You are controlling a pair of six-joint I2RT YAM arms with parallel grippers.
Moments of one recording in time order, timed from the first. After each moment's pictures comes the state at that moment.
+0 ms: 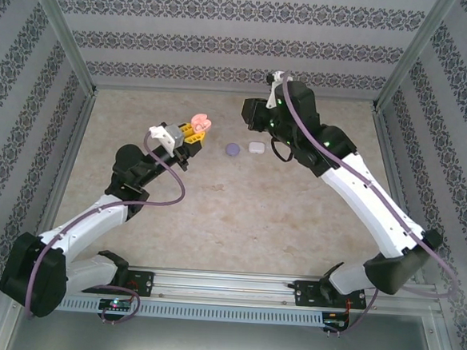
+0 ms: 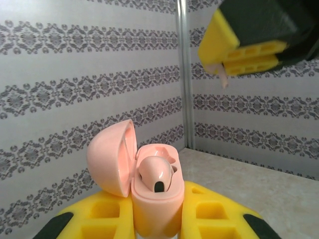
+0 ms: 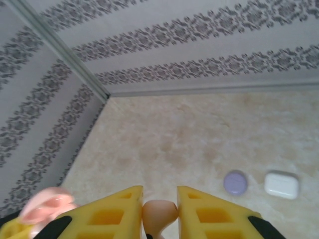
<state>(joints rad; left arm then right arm) -0.38 1.14 0.63 0.73 0.41 0.04 0.69 1.43 1.66 -0.60 0.10 0.53</state>
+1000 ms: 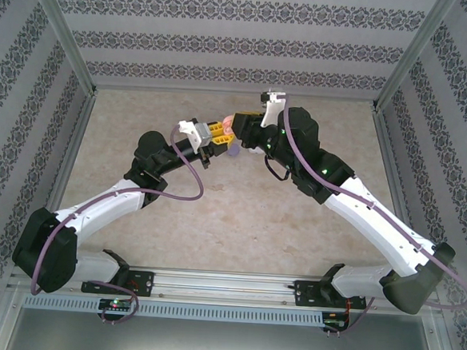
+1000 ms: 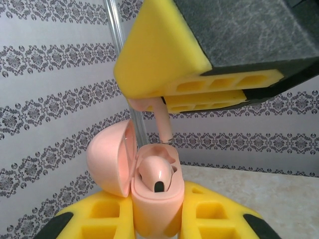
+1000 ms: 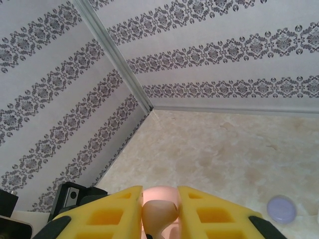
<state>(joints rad) -0.50 1.30 0.81 0.71 0.53 0.11 0.77 1.29 1.38 -0.29 0.07 0.49</state>
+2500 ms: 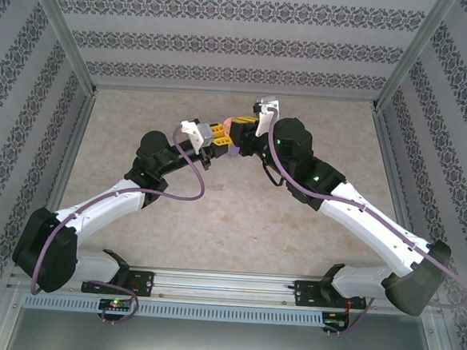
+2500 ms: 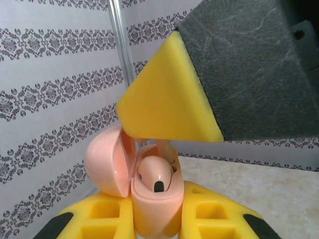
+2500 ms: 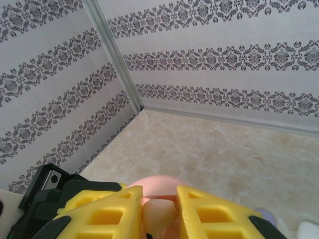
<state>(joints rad) -0.51 1.30 0.81 0.66 0.51 0.11 0.79 1.27 1.25 -0.15 0.09 0.35</state>
